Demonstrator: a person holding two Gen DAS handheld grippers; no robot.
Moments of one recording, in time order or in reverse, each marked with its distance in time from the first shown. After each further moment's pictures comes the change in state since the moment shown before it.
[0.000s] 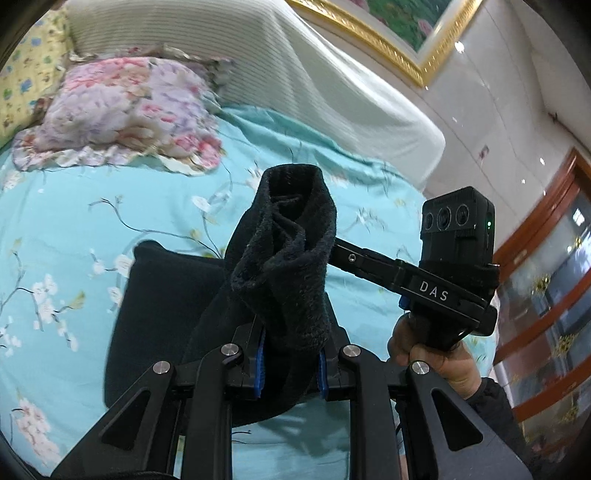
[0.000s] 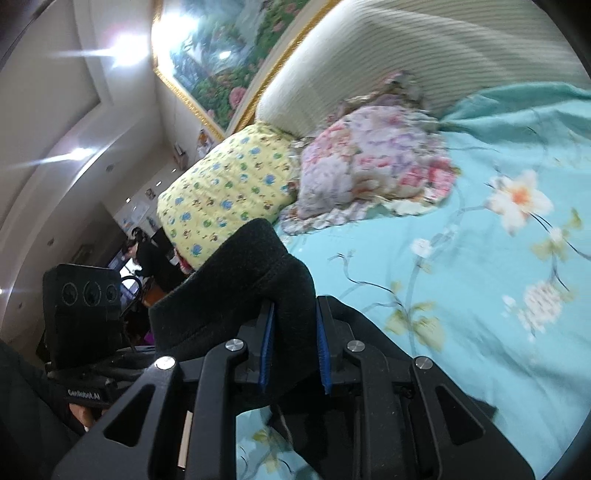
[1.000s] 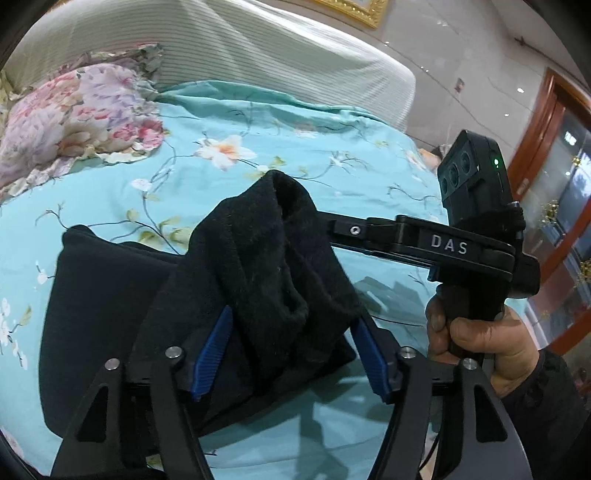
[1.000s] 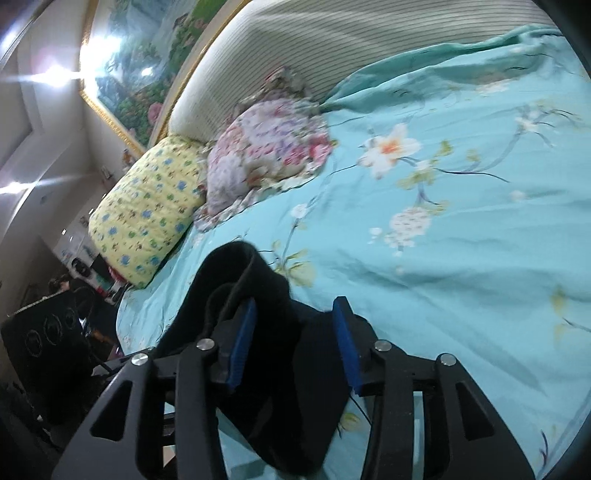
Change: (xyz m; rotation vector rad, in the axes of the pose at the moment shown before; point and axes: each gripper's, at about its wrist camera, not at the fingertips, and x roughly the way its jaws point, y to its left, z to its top) left arm 0.067 -0.043 -0.038 0.221 0.065 0.007; right arm -0.054 -0.057 -0.052 0.157 -0.033 -0.279
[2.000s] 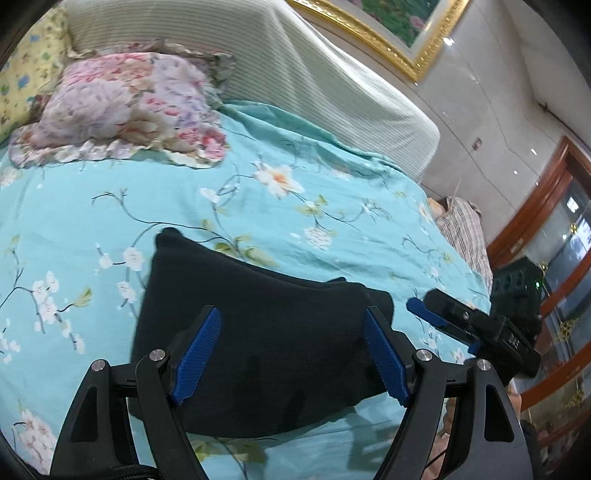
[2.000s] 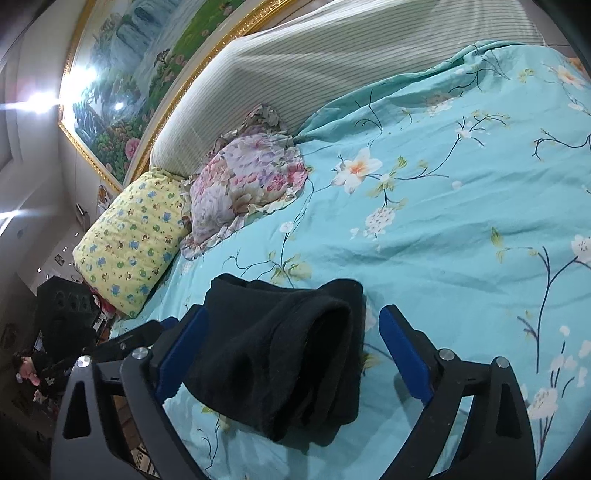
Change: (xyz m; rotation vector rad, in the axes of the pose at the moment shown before) left arm -0.072 0.082 0.004 -0.201 -0.086 -0.026; right arm -0.050 0.046 -0.036 0.080 -0.137 -0.133
